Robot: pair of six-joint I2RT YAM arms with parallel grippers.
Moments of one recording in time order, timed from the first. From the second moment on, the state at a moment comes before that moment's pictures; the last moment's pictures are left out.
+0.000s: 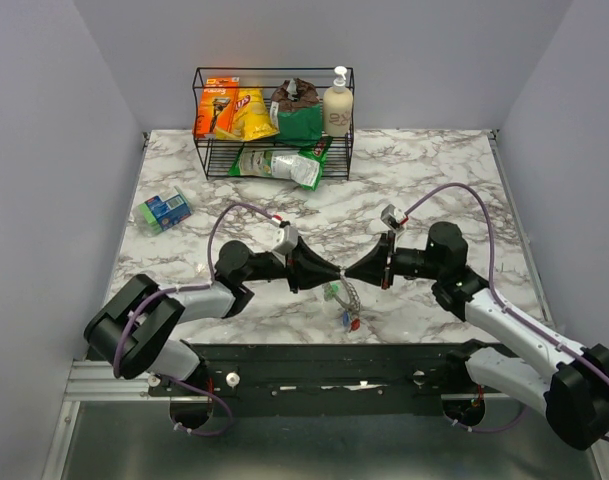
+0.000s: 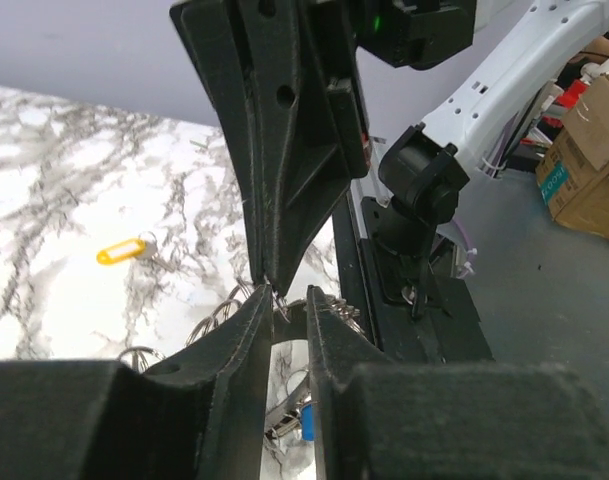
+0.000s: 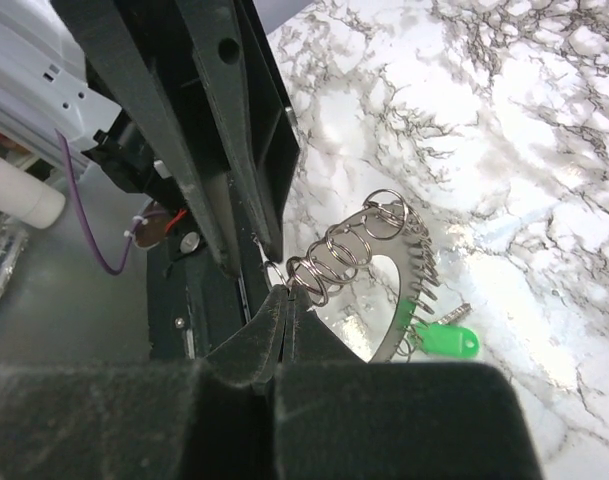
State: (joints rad) left arm -0.67 1.43 0.42 1.28 0.89 -0.44; right arm 0.48 0.99 0.49 0.31 -0.84 0.31
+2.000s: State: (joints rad) left arm -0.72 1.24 0.91 -0.24 0.98 0.45; right arm 0.61 1.04 0.70 -0.11 -0.90 0.05
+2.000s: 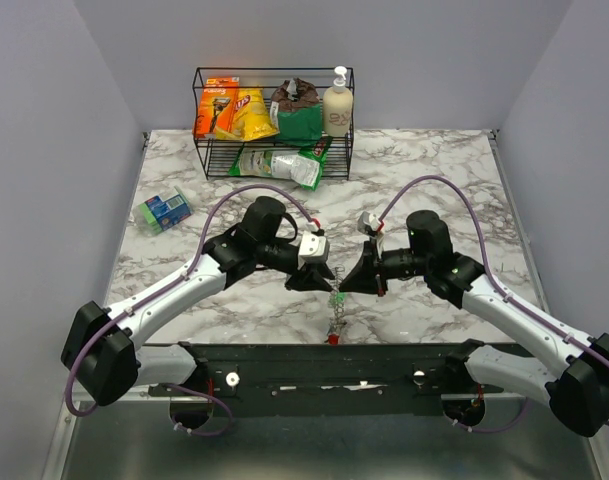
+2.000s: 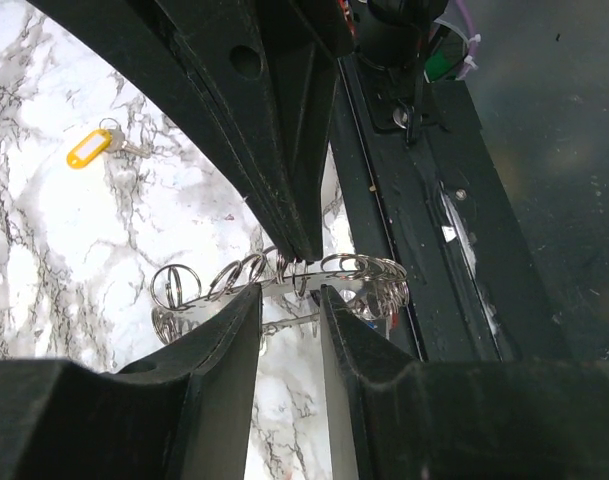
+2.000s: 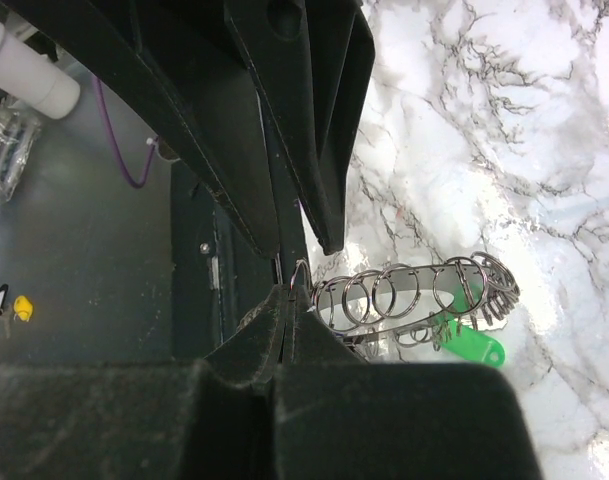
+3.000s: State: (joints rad) left arm -0.75 1.27 0.93 -0.27 0.98 0.46; right arm 0.62 1.04 0.70 -0.11 -0.90 0.05
